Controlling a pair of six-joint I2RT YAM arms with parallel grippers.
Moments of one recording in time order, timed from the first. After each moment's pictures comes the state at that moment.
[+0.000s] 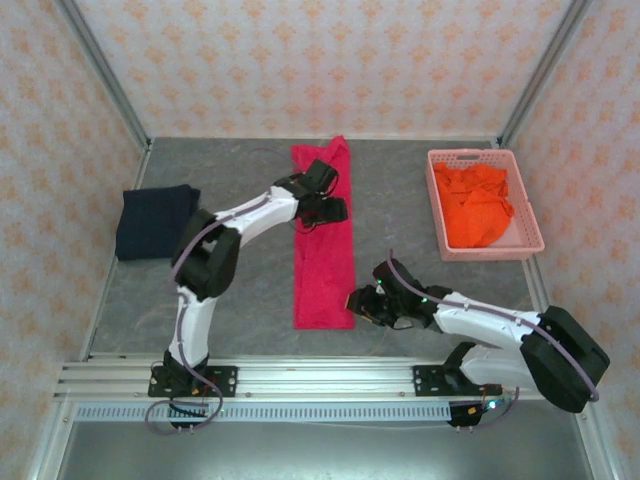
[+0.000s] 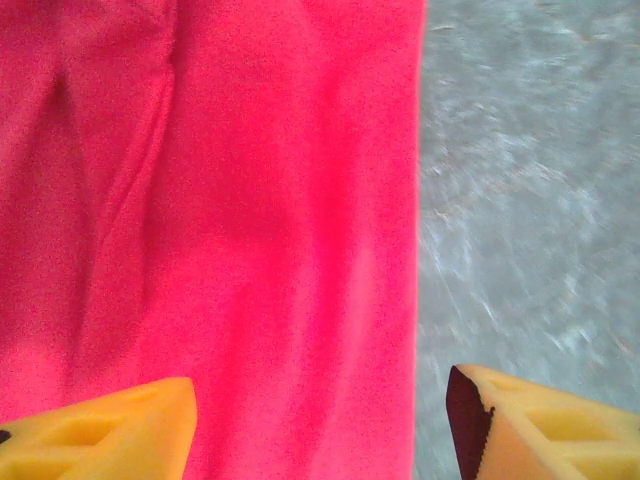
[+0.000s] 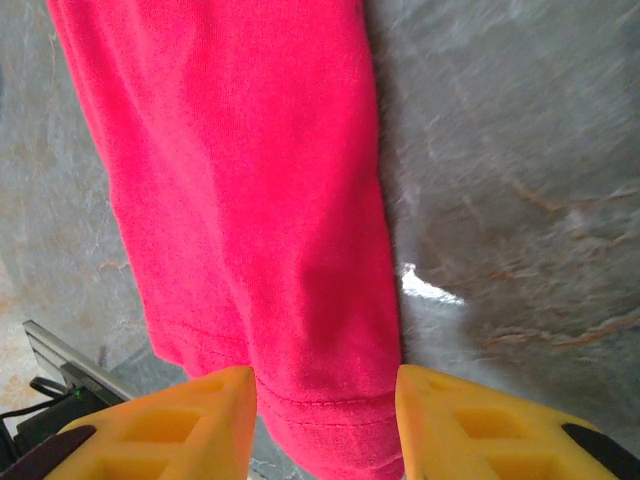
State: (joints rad) left arm -0.55 2.02 1.60 -0.60 0.08 -0.70; right arm 0.79 1.17 0.41 -0.15 -0.30 1.15
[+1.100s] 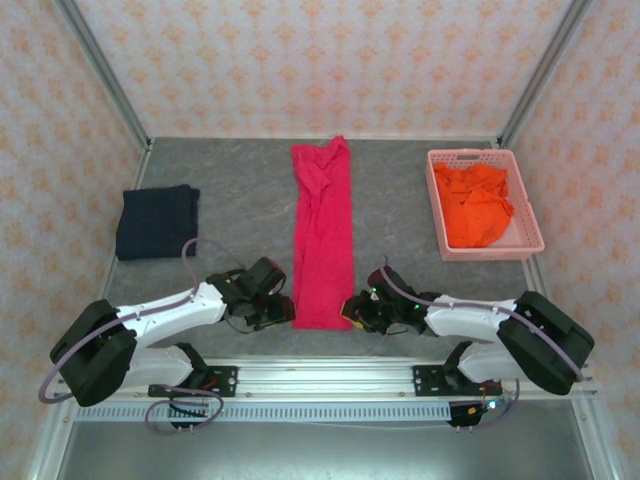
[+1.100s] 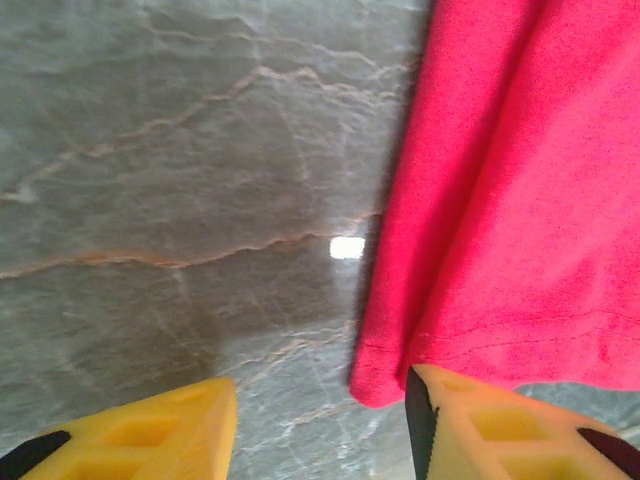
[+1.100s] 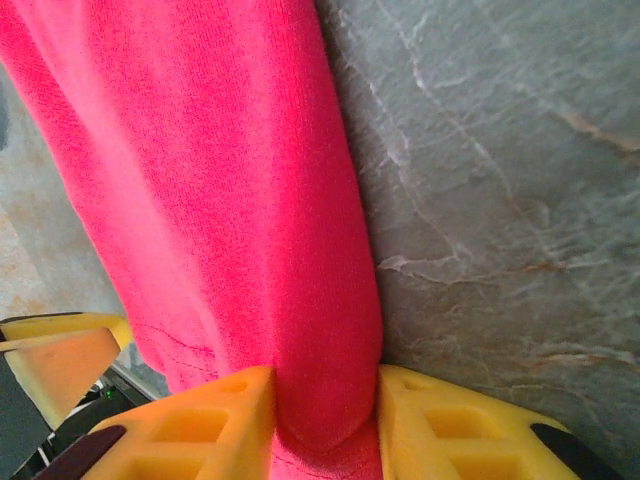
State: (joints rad) left arm -0.73 1.24 0.56 -0.53 0.21 -1.00; right arm 0.82 1.28 0.34 0.07 -0.35 1.29
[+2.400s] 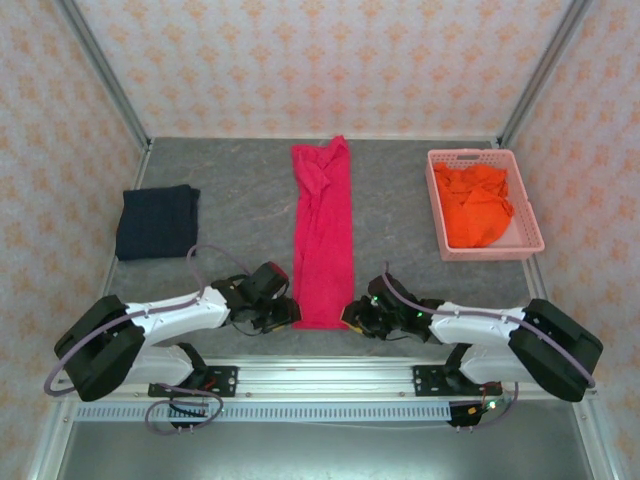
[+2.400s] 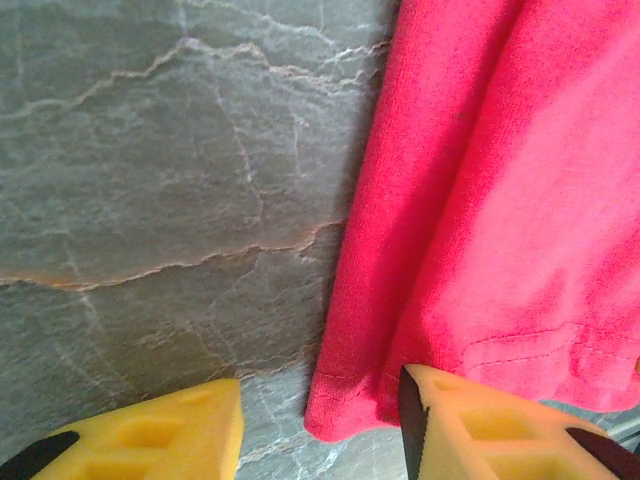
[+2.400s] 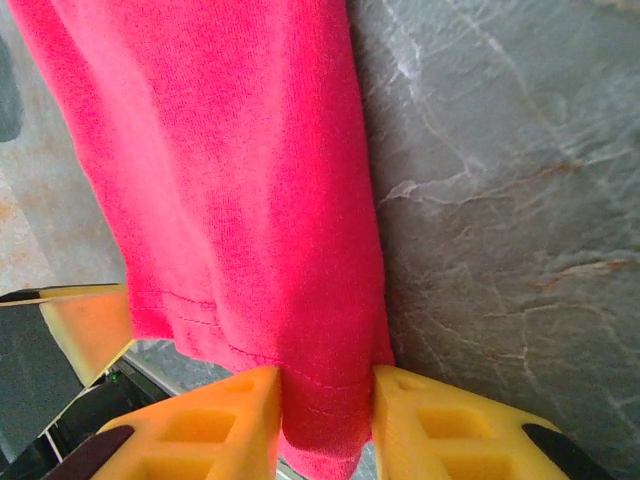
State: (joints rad) left arm -0.76 1.27 0.50 -0.37 0.23 -1.10; right arm 0.89 1.21 0.31 0.08 -0.30 1.35
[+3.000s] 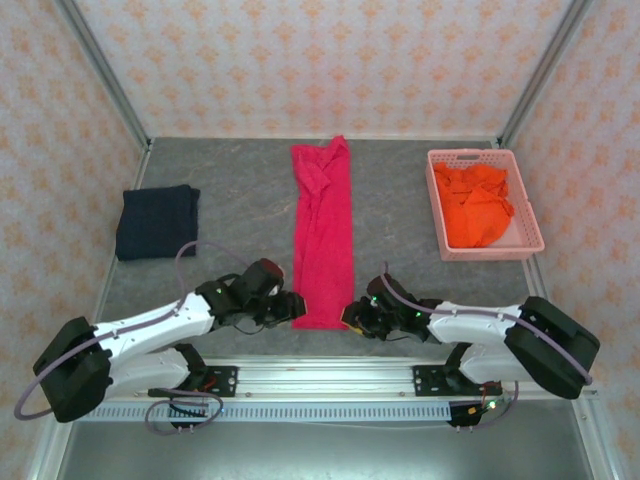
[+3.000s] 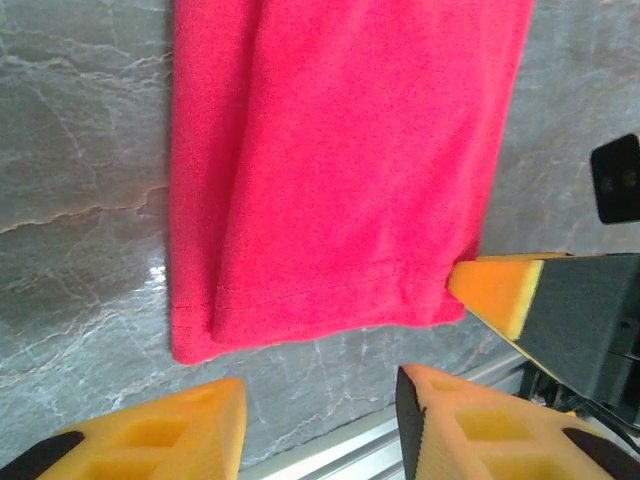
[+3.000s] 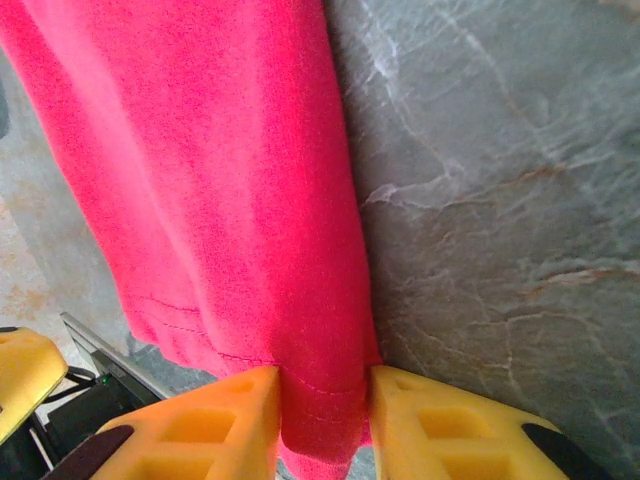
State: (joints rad) left arm -0.79 1.12 0.54 -0.41 0.25 -1.10; right arm 0.89 1.24 0.31 0.08 -0.30 1.34
